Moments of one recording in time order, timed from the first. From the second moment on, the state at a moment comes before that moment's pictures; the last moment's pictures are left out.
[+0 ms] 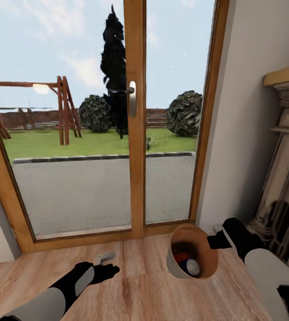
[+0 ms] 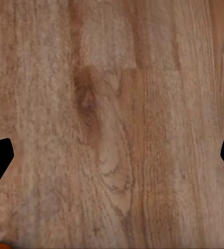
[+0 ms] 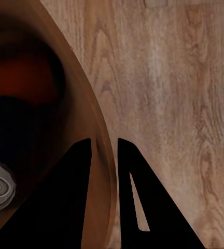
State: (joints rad) left arm -0.66 0.02 -0.41 -0.32 0.68 0.38 -0.03; right arm -0.84 -0.18 -0.03 -0.49 0.25 0.87 0.34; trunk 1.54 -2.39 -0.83
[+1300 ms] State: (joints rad) left arm -0.66 0.01 -0.41 -0.32 0.68 0.38 -0.03; right arm -0.84 -0.18 -0.03 -0.49 0.26 0.88 0.34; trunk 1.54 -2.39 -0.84
